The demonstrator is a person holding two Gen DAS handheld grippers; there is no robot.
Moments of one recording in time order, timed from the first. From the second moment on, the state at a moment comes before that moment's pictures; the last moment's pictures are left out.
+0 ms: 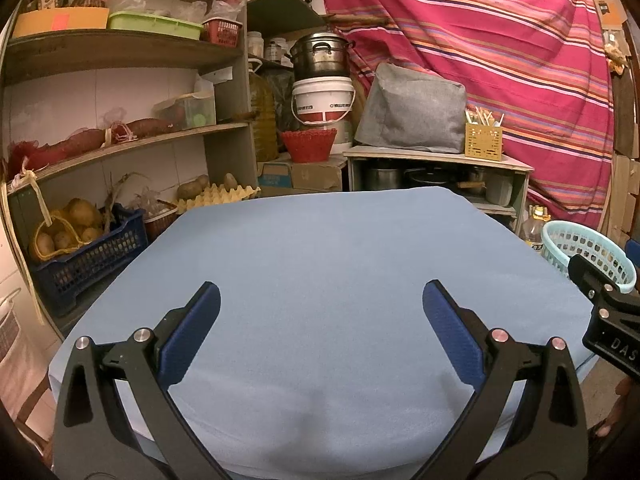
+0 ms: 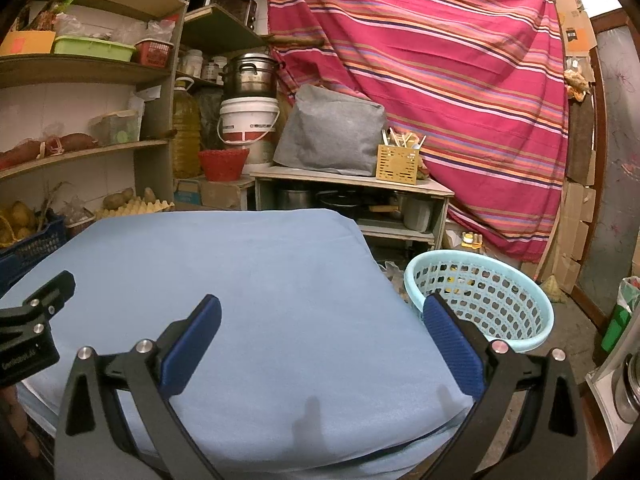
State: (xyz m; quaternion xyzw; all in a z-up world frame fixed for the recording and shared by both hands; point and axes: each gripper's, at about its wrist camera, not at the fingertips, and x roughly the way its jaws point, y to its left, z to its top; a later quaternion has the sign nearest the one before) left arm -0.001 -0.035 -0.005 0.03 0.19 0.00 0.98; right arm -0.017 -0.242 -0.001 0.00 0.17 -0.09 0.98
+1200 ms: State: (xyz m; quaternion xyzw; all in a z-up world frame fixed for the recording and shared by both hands) left arm 0.000 -0.039 -0.006 0.03 0.19 0.00 0.98; right arm -0.017 -0.242 -0.001 -0.01 0.17 -0.09 0.98
